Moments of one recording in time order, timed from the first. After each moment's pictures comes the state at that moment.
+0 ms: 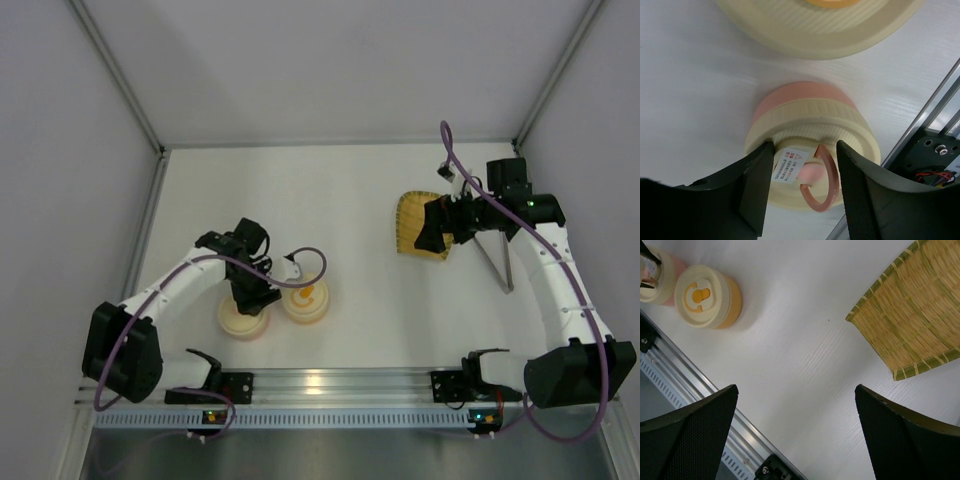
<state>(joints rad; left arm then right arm) -0.44 1.32 0.90 -1.01 0.24 0.80 0.08 1.23 1.29 -1.02 -0.61 -0.27</state>
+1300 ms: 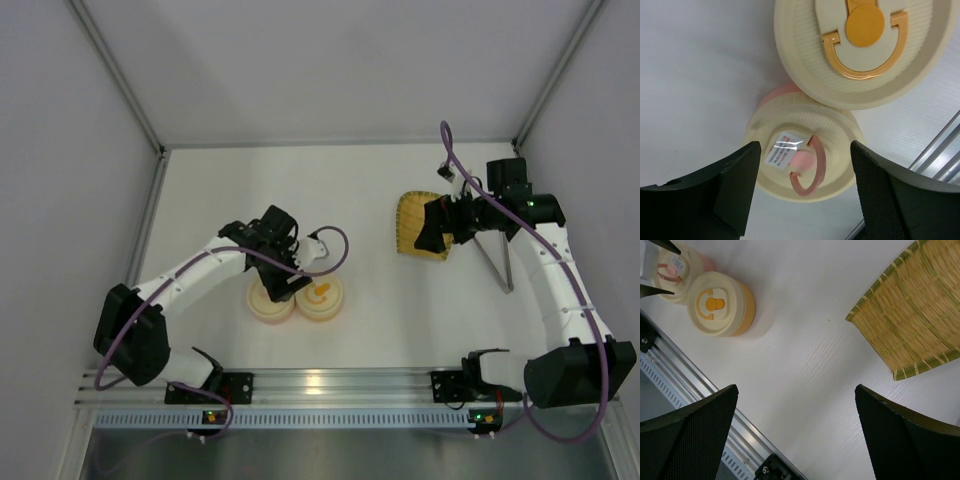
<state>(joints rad) -0.61 1.44 1.04 -0.85 0.19 0.53 0.08 1.23 1.29 -1.02 -0.61 -0.27</state>
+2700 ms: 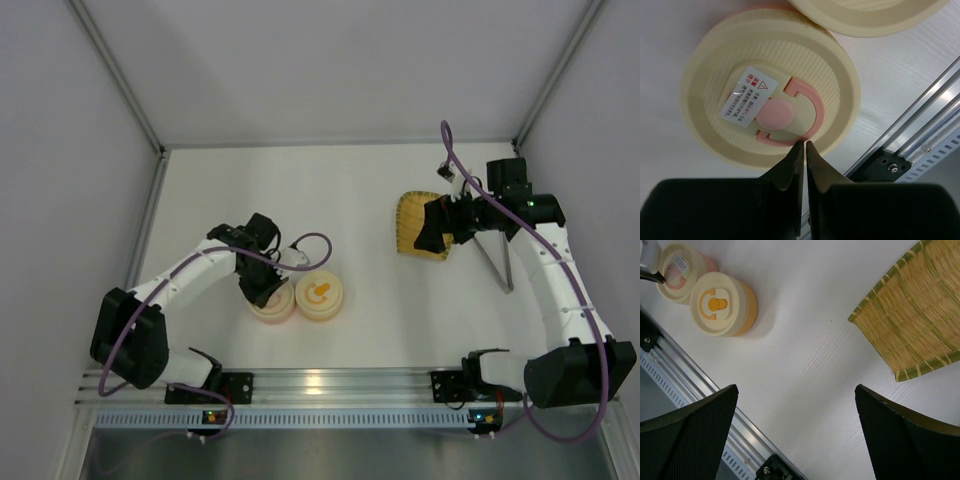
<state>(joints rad) -0.50 1.40 0.99 -1.02 0.24 0.50 0.08 1.23 1.29 -1.02 -0.62 -0.27</state>
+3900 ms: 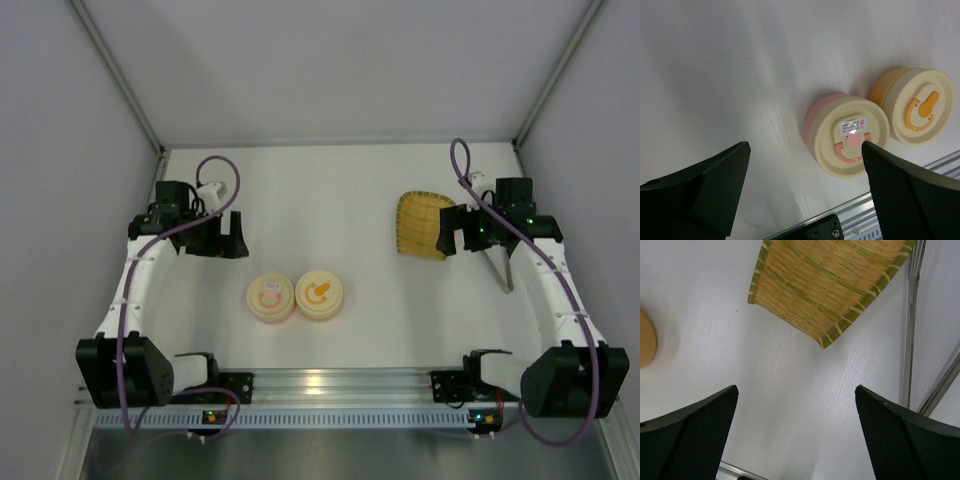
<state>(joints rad) 0.02 1.25 1.13 -0.90 0.41 0.10 -0.02 1.17 1.09 -0.82 -0.32 -0.19</state>
